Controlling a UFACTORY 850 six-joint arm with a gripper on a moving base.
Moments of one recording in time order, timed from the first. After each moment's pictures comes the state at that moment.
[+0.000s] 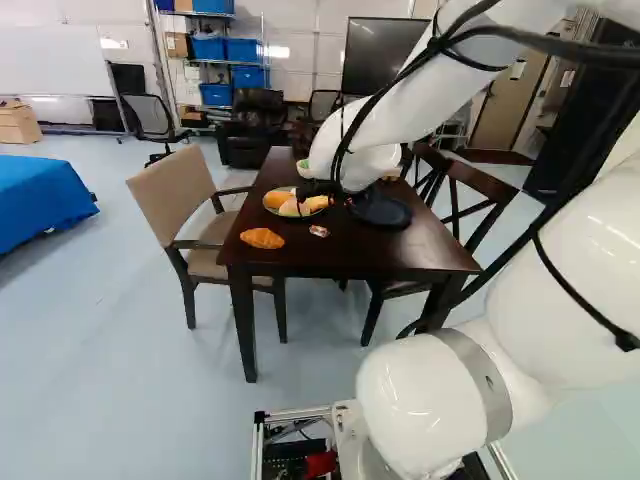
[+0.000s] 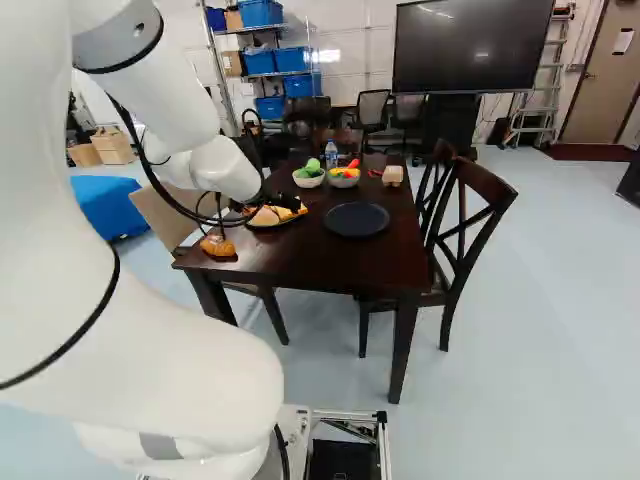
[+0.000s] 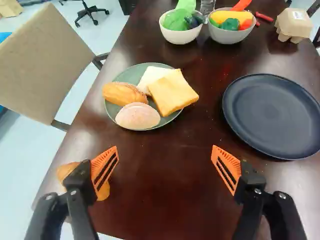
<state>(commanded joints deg) 8.4 10.3 -32.1 6.7 3.6 0.0</state>
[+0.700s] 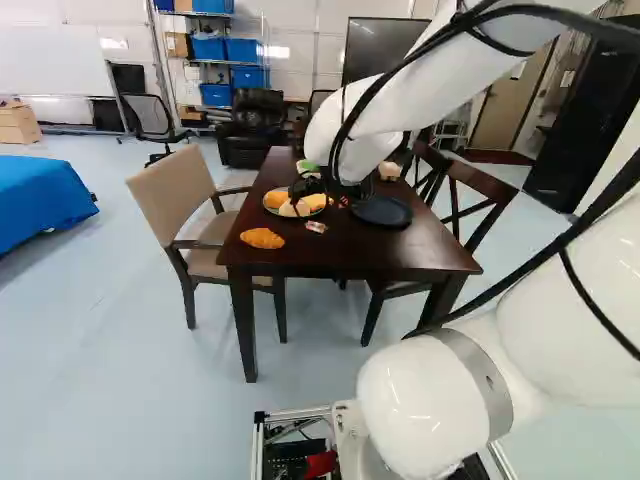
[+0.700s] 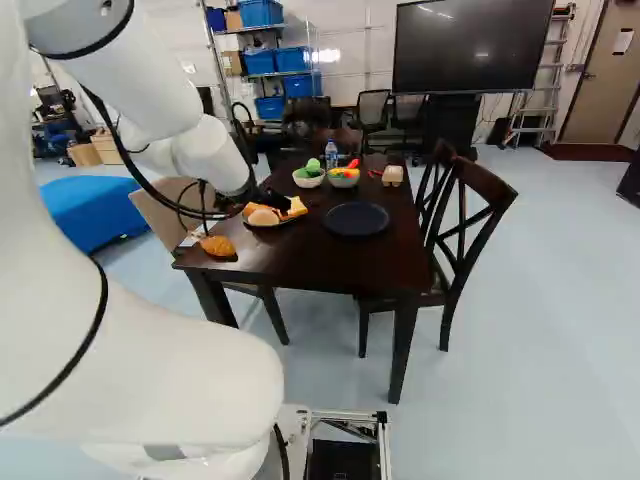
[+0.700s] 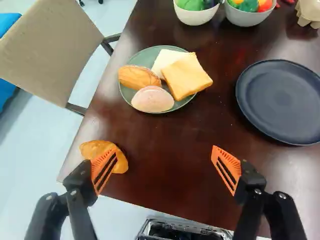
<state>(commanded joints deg) 11.1 15.1 -33.0 7.3 -6.6 0.0</state>
